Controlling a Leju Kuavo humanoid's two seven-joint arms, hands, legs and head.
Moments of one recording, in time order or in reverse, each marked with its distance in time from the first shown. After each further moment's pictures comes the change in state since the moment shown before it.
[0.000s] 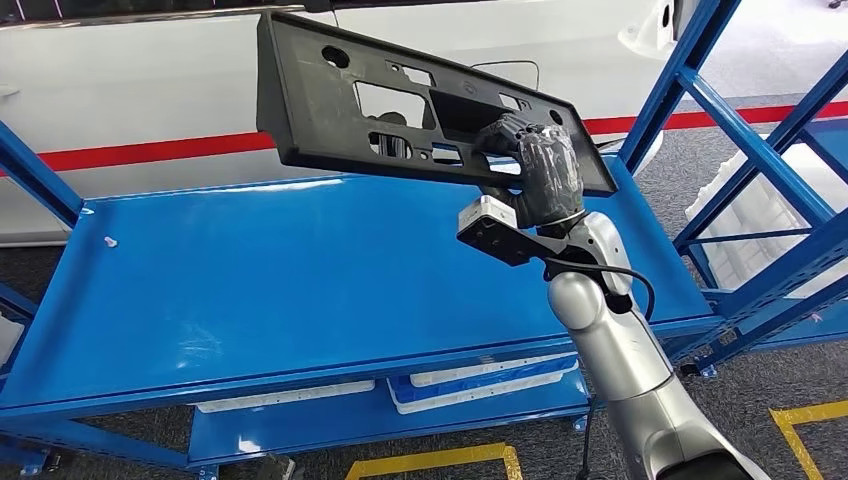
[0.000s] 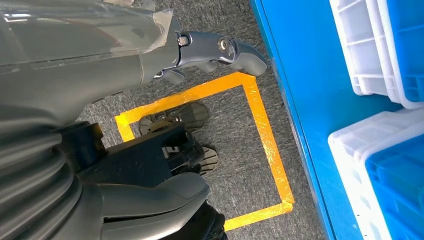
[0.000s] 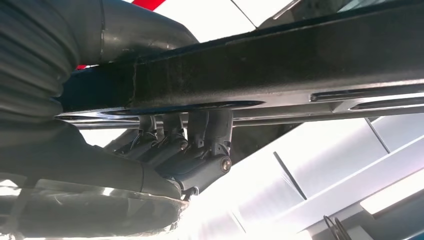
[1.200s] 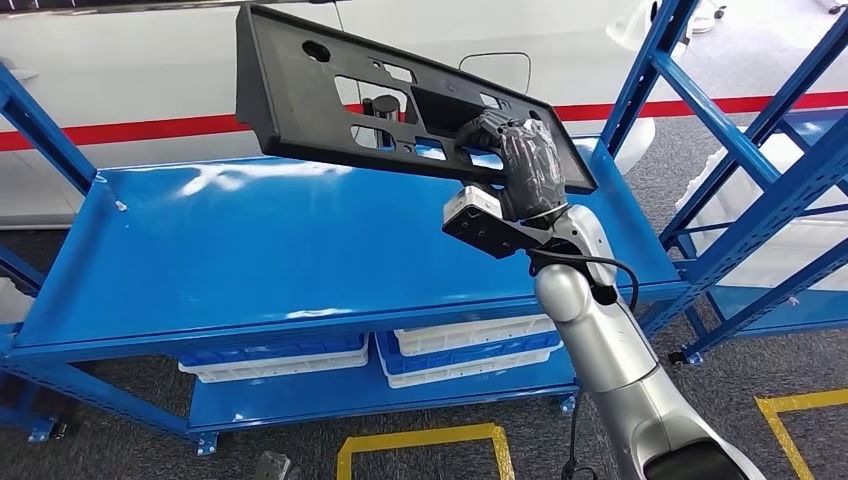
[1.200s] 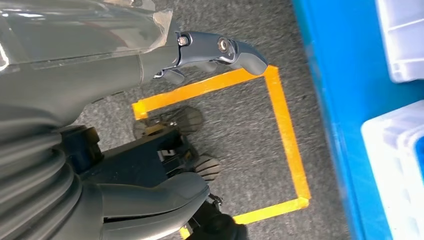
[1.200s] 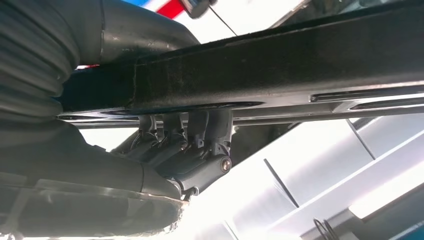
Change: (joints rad) left arm -0.004 0.004 -0.001 0.000 0.012 0.009 0.008; right arm -0.032 0.024 0.018 0.044 -0.023 0.022 0.007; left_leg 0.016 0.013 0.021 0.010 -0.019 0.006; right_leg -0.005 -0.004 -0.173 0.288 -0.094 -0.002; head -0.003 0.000
